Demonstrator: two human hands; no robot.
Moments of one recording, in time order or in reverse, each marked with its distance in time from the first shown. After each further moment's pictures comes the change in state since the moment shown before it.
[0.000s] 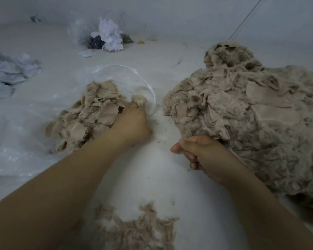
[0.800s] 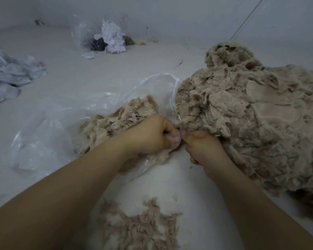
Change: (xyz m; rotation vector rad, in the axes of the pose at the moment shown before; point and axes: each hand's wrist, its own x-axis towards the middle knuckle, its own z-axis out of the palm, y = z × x) left_hand -0.046 0.038 -0.021 -0.560 -0.210 0.313; right_hand 0.015 0.000 0.018 0.033 0.320 0.033
